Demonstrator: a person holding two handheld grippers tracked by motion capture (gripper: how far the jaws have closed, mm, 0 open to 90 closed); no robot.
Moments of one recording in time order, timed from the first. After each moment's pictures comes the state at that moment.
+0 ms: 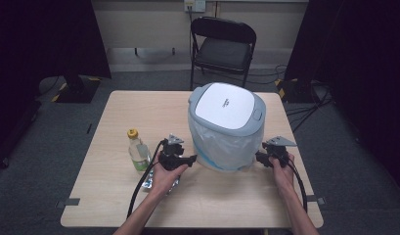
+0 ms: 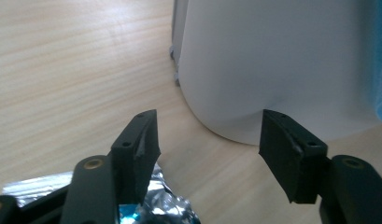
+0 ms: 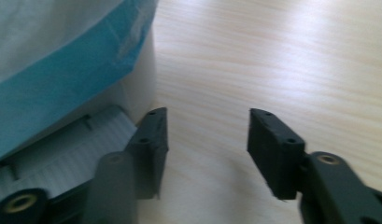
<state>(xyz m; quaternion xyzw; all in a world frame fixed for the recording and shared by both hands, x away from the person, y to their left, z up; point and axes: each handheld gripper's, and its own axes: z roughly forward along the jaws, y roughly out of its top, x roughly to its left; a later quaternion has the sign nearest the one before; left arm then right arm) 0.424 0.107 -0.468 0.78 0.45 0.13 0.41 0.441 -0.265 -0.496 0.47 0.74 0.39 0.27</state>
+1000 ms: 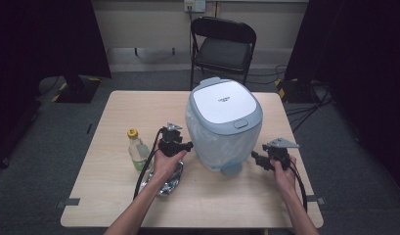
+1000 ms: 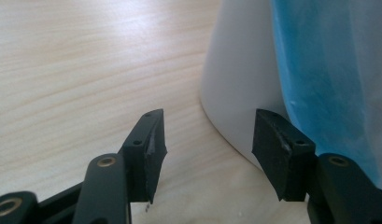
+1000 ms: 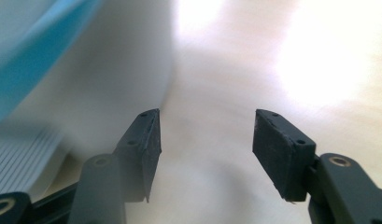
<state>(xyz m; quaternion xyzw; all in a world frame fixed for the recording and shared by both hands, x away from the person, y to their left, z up) 0.467 0.111 -0.465 0.76 0.49 0.14 0.41 0.425 -0.262 -0.480 0.46 0.75 0.40 0.25</state>
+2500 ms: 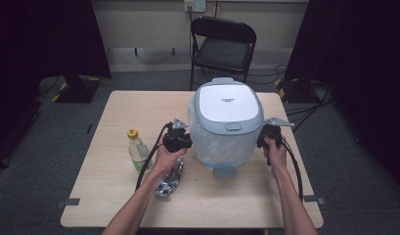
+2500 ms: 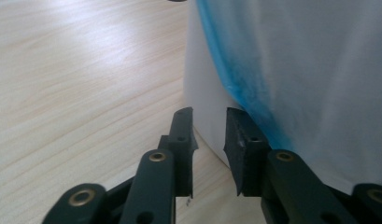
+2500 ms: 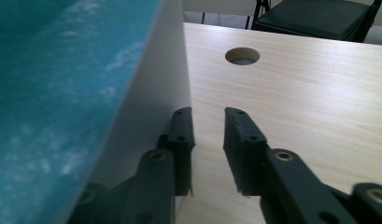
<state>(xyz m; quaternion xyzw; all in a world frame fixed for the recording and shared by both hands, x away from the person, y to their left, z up) 0.477 0.099 -0.459 0.80 0.39 0.15 0.43 0.483 -0.243 -0.453 0.46 0.72 0.47 0.23</state>
